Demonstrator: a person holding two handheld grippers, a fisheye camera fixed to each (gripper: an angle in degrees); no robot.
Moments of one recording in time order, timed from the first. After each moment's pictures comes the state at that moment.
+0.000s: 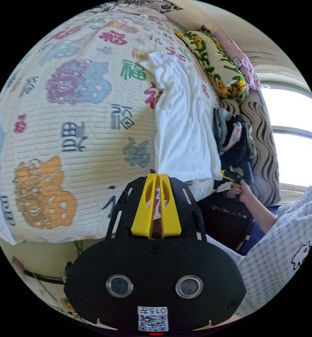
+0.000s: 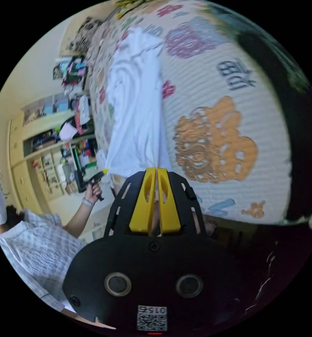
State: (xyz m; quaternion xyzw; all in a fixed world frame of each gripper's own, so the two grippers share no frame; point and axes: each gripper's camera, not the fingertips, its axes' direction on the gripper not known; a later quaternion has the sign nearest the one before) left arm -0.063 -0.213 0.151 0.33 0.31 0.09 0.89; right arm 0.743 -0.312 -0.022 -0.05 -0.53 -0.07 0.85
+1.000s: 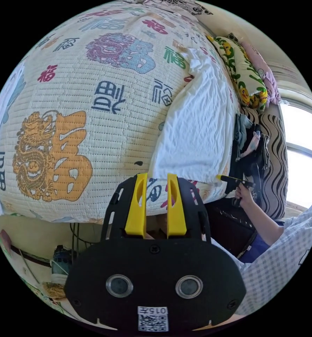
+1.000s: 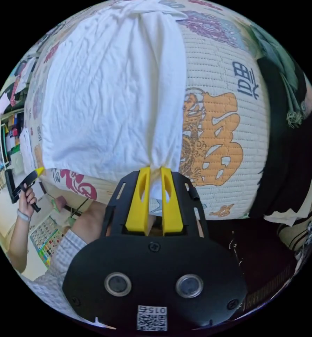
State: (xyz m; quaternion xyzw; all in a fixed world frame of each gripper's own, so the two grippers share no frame) left arm -0.142 -0.206 0.238 0.29 0.34 0.01 0.90; right arm 0.729 -0.293 -0.003 -0.05 -0.23 -0.17 0.96
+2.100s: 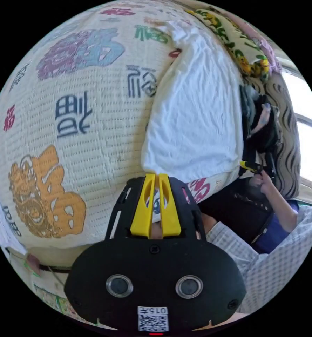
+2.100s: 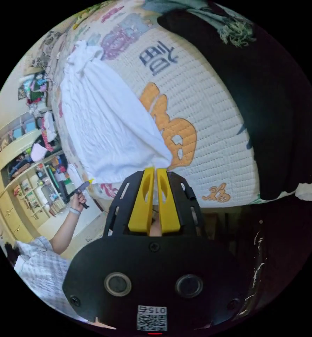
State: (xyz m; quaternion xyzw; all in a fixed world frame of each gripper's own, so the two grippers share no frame) left arm -0.144 -0.161 0.213 0.25 0.29 0.11 0.92; right arm 0.892 -0.227 -0.013 -0.09 -0.48 -0.02 0.87
